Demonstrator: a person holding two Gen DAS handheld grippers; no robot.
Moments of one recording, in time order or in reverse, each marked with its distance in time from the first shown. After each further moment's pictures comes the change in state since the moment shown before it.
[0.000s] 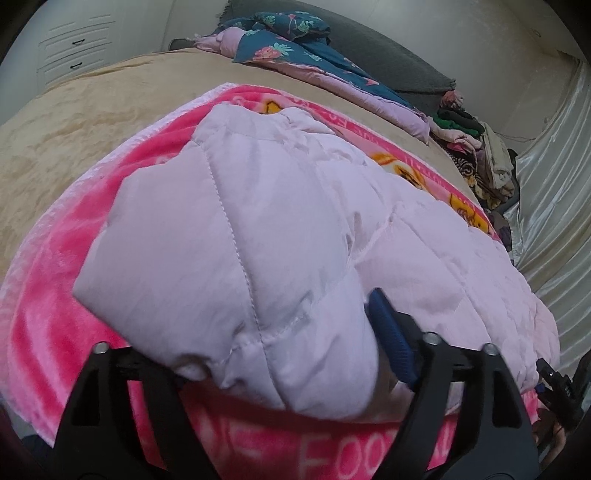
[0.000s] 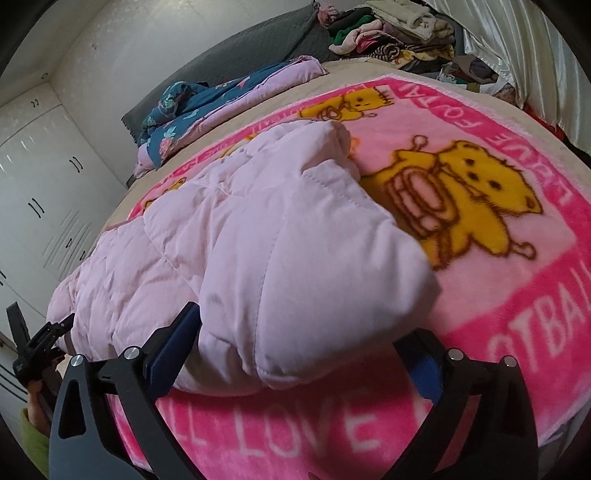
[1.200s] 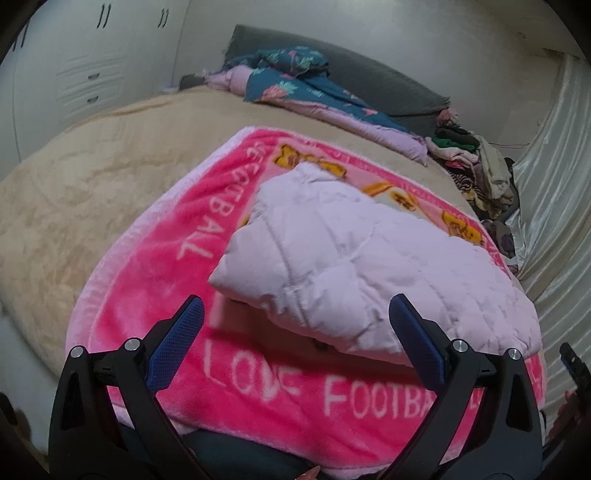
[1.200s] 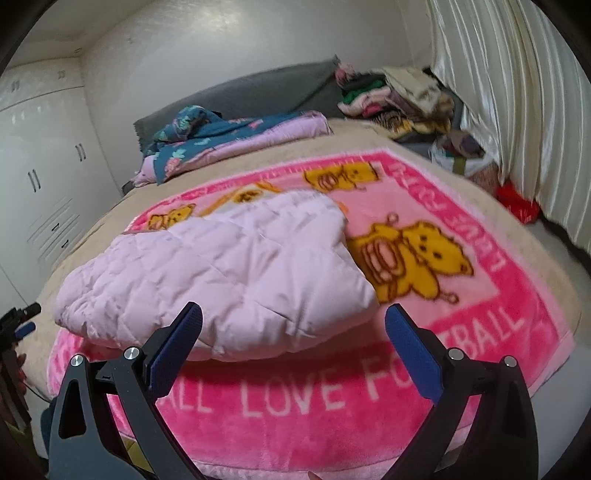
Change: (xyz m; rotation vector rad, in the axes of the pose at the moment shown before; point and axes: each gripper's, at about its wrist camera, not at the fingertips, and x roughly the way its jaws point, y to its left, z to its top) left arm -0.113 0.004 -0.013 0.057 -0.135 0.046; right arm -0.113 0.055 -0.020 -0.211 -0.217 -0.103
